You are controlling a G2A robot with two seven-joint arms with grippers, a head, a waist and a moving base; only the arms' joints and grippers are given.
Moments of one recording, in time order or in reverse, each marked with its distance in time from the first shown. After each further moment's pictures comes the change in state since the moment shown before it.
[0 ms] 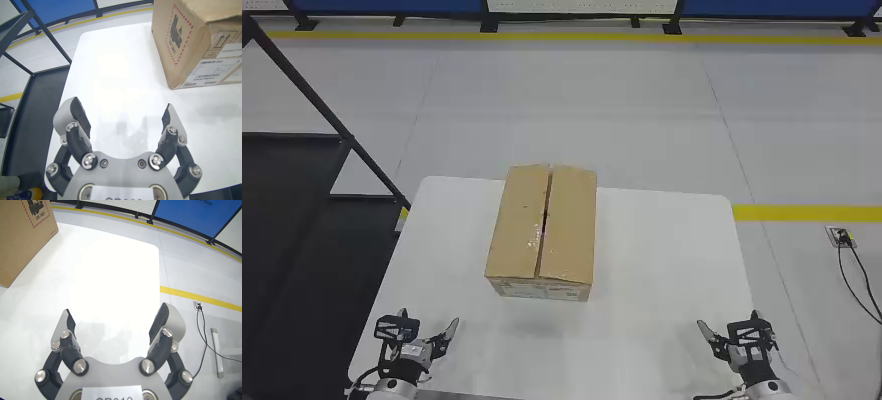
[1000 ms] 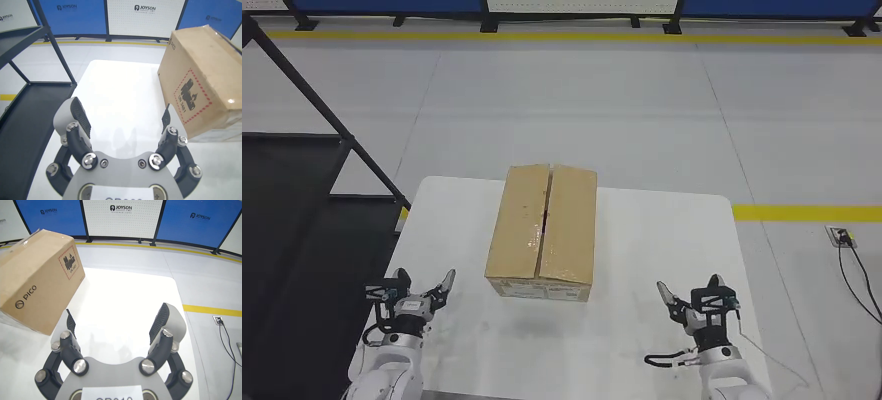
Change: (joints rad) left arm -0.289 -0.028 0.063 0.201 -0.190 -0.011 0.150; right arm 0.209 -0.051 -0.252 -0.049 0.050 0.193 -0.009
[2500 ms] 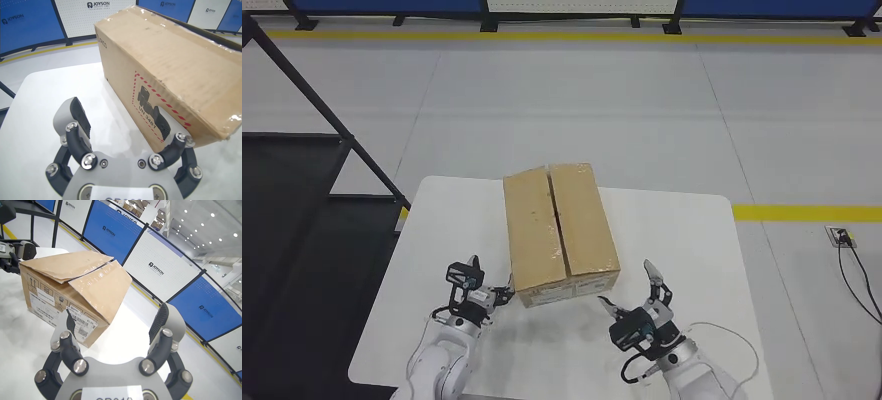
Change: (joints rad) left arm -0.180 -0.048 0.270 0.141 0.157 -0.069 0.006; right arm 0.121 -0.005 -0.181 0.013 -0.641 -0.180 -0.124
